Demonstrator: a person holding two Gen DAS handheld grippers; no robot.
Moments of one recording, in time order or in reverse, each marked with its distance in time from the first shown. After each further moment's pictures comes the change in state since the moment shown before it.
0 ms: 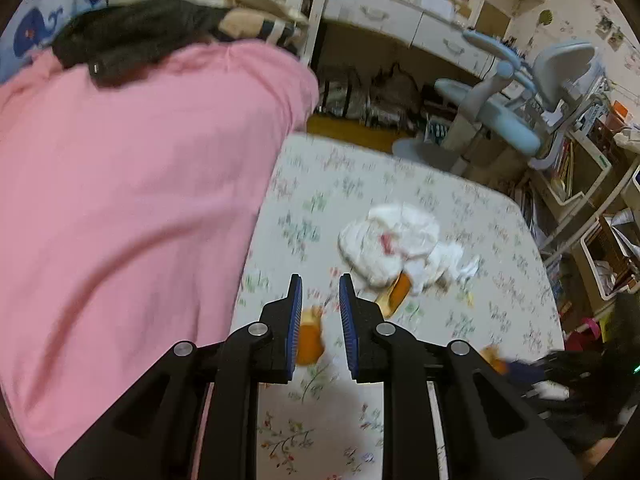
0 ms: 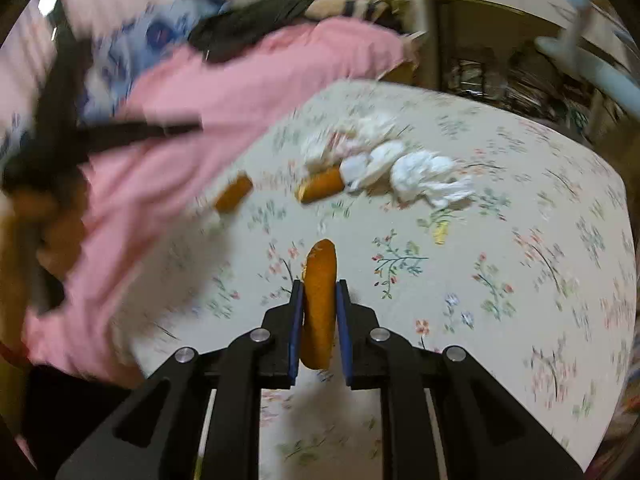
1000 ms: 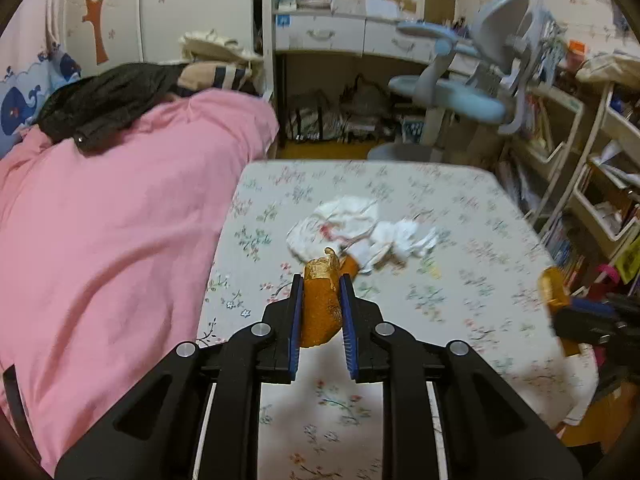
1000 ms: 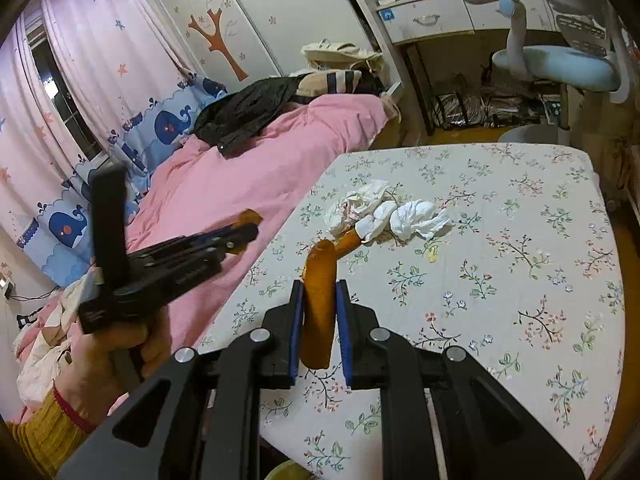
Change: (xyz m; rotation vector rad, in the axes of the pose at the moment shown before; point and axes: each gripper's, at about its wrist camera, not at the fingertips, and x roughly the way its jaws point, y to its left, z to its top) left arm -0.050 -0.077 -0.045 0.223 -0.159 0.044; right arm -0.072 0.004 -0.017 0.156 -0.239 0.091
